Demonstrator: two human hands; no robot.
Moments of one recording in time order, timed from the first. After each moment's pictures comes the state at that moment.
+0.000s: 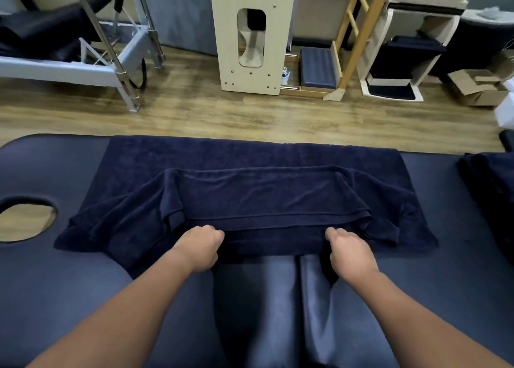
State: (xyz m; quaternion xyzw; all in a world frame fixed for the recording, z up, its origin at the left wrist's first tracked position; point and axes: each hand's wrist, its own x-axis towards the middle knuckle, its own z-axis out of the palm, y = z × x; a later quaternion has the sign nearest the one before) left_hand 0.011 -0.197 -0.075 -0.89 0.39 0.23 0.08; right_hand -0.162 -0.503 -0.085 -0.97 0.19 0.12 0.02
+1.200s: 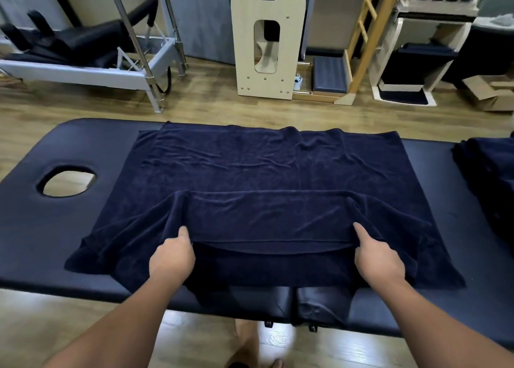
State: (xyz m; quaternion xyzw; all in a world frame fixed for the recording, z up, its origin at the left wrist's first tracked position) left_hand -0.129 -0.121 -0.059 -0.98 0.00 0.17 -0.06; right_hand -0.280 -0.497 -0.057 -0.90 0.38 0.15 0.13
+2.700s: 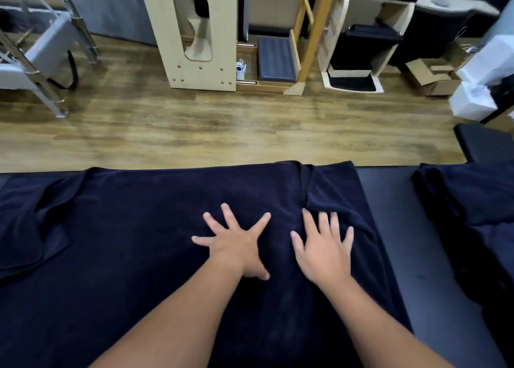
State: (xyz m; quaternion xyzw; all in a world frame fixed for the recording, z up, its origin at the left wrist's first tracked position) left_hand 0.013 -0.496 -0.065 -0.89 0.26 0.37 0.07; right_hand -0.105 -0.643 -0.111 -0.94 0.33 0.08 0.06
